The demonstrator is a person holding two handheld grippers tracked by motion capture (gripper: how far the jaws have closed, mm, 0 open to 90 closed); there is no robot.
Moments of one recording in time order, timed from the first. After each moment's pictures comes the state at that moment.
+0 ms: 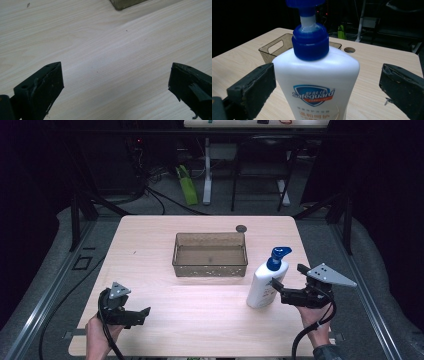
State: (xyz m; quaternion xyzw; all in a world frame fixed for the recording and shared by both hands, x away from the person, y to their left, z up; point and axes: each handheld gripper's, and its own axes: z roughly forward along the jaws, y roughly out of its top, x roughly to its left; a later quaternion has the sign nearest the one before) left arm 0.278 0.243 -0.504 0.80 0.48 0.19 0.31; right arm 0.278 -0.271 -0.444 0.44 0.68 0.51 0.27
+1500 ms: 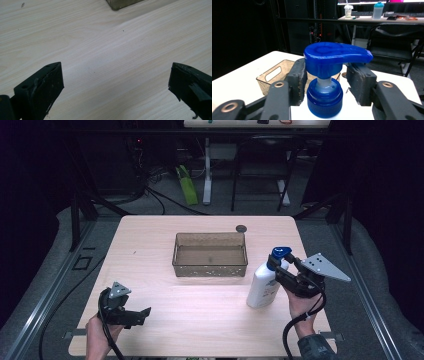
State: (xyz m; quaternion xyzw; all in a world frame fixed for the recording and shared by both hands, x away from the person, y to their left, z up) left arm 0.279 0.244 -0.504 0.80 0.48 0.18 0.31; right arm 0.287 -0.242 -0.418 0.43 0.63 0.55 0.33
